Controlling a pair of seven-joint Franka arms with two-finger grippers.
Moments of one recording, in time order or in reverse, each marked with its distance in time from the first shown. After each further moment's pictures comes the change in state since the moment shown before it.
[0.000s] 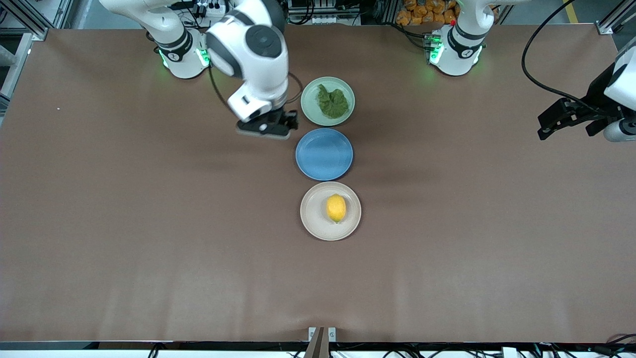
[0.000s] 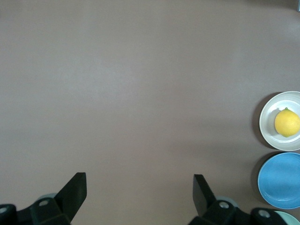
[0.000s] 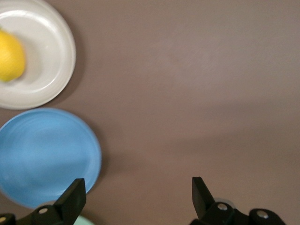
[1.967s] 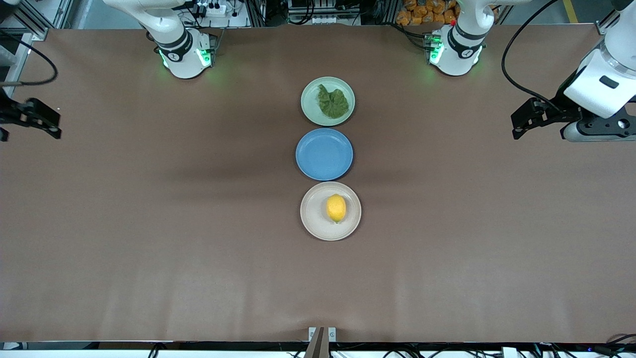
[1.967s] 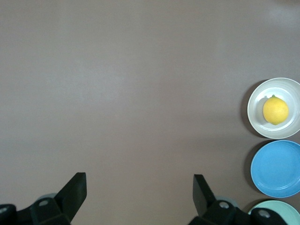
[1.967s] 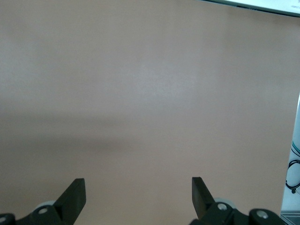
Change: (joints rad) left arm -0.016 0.010 -0.060 -0.011 -0.001 0.012 0.002; right arm -0.215 -0.204 -0.536 0.379 0.097 -0.386 -1.012
